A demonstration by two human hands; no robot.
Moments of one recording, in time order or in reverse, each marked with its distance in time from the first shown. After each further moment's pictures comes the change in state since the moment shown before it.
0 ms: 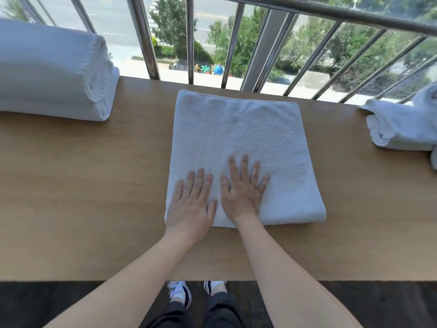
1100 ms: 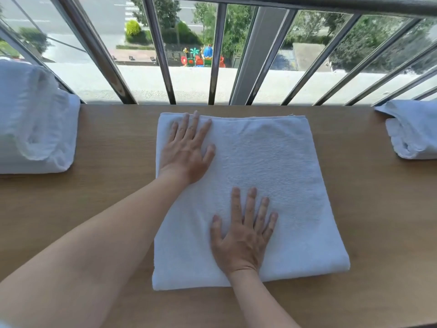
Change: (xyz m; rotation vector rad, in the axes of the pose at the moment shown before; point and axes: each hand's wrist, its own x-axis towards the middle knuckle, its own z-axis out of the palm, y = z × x) left_hand 0.241 -0.035 -0.065 -0.013 0.149 0.127; right_hand 0.017 -0.016 0.014 0.033 0.284 0.156
